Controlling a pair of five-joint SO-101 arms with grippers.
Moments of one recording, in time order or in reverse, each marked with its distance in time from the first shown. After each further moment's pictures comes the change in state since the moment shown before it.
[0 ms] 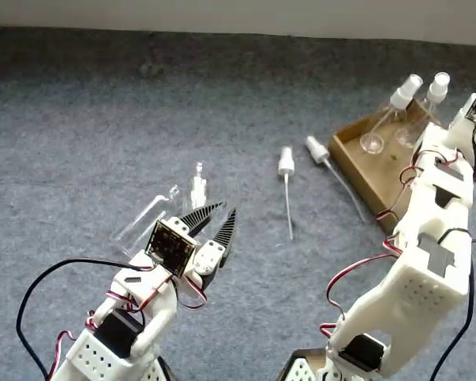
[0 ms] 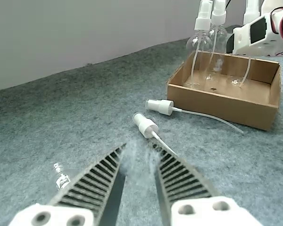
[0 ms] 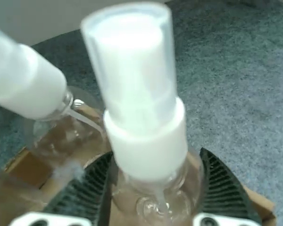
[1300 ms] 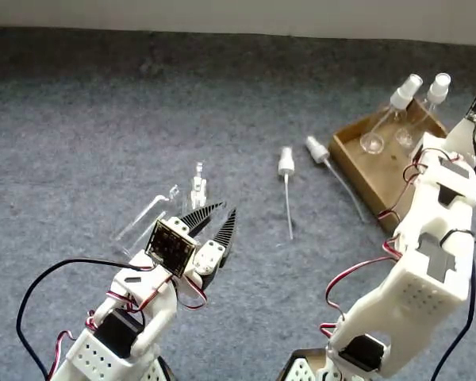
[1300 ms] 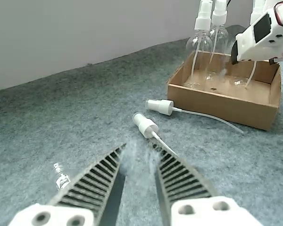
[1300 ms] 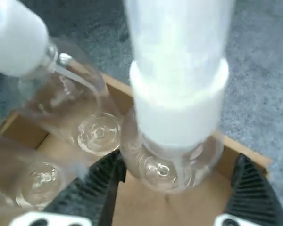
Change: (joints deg) left arm 0.0 0.0 0.0 0.0 0.0; right arm 0.2 -3.1 -1.2 14.0 0.1
